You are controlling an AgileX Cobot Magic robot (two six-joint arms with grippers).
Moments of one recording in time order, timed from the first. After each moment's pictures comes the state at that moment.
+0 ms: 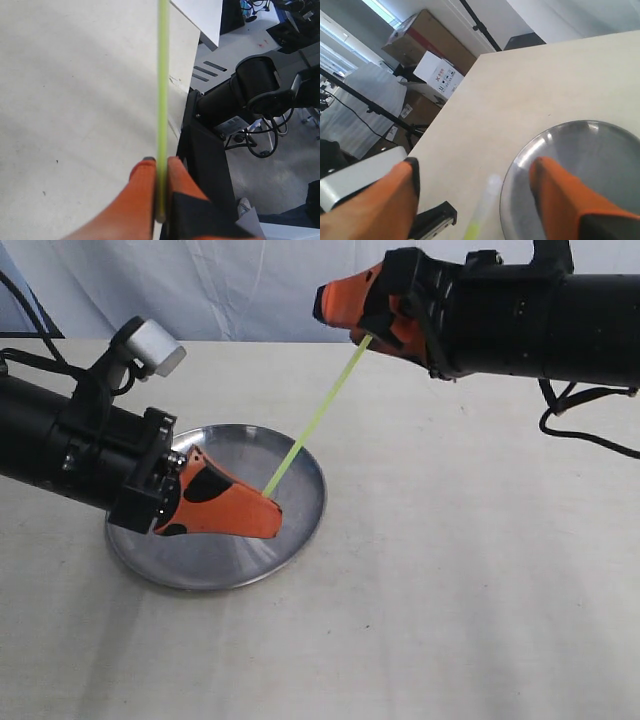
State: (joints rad) left arm -0.31 1.47 -0.77 -1.33 1.21 1.37; right arm 0.27 1.33 -0.84 1.74 0.61 -1.20
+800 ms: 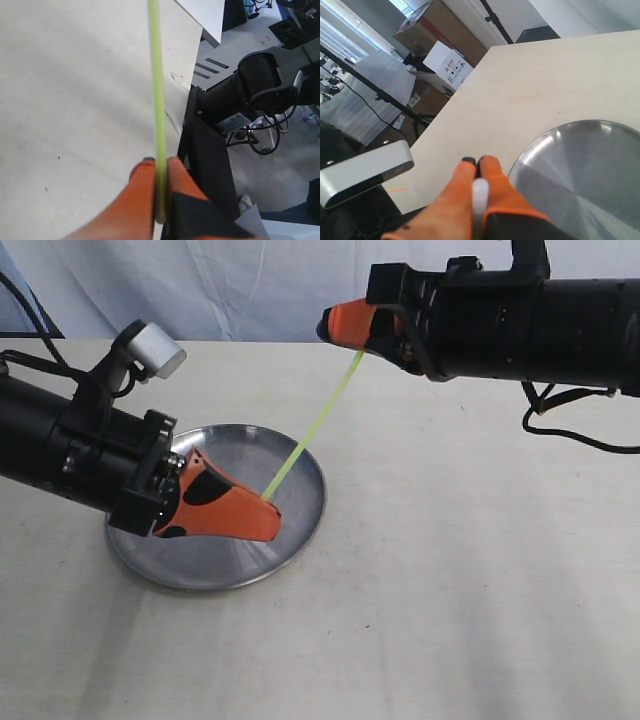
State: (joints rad) left arm -0.31 1.47 -0.77 -1.32 1.21 1.37; right arm 0.27 1.39 -0.85 1.76 0.68 -1.27
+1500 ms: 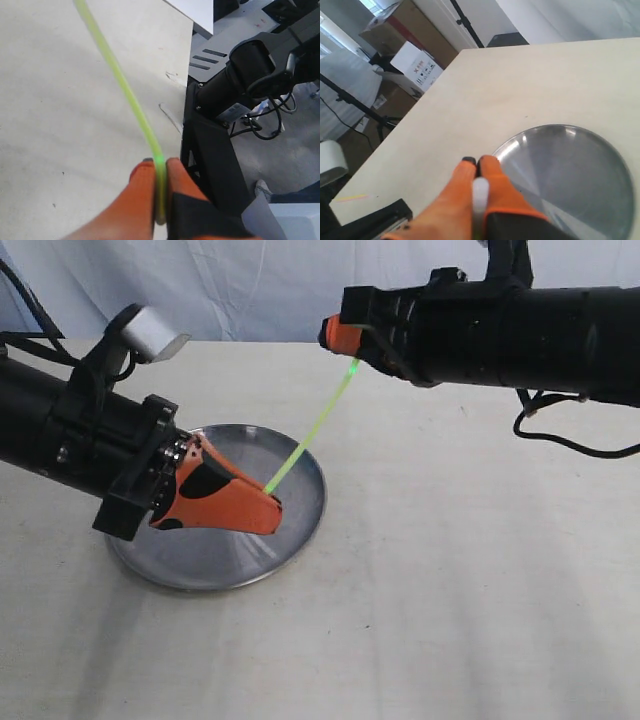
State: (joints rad) left arm -0.31 1.47 -0.82 -1.30 1.24 1.45; right arm 0.35 1.42 -0.86 1.76 0.51 -1.33
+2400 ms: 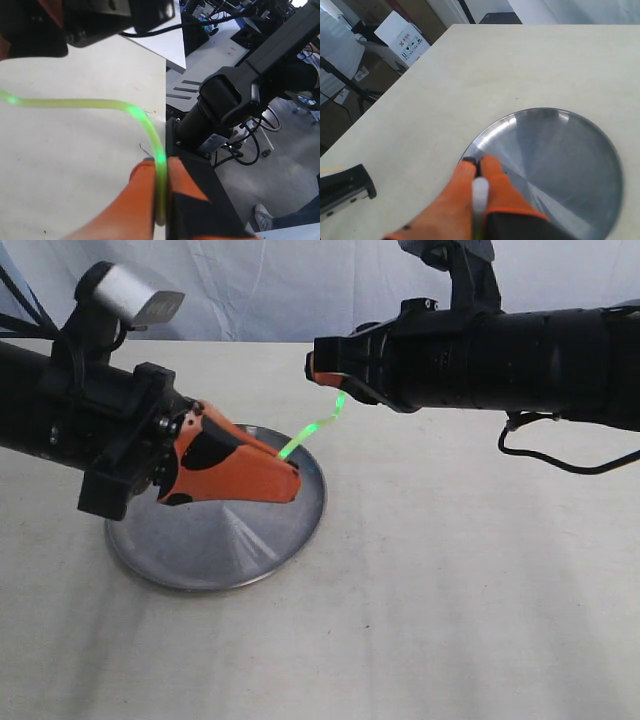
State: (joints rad) left arm -0.31 1.46 -0.82 -1.43 1.30 1.57; right arm 0.40 1.45 -0.86 1.73 0.46 -1.38
